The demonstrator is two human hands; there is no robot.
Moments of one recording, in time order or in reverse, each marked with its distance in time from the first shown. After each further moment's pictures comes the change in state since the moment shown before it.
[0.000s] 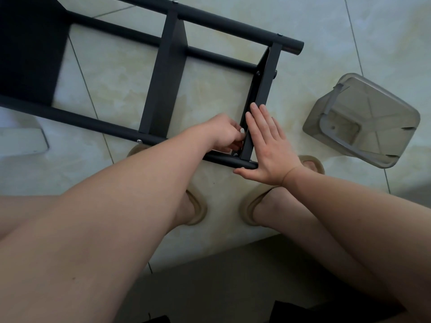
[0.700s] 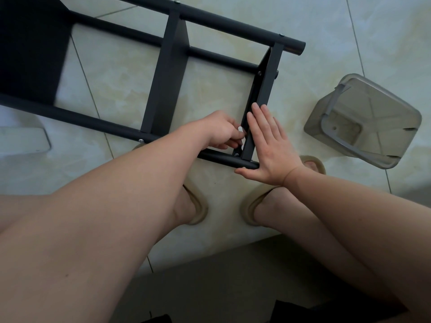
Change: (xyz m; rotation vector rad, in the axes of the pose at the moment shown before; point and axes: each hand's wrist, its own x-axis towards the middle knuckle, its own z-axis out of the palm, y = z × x) left_hand -0.005 -0.002 -0.013 0.000 -0.002 0.034; right_hand 0.000 -0.001 0.001 -0.003 0.003 -0.004
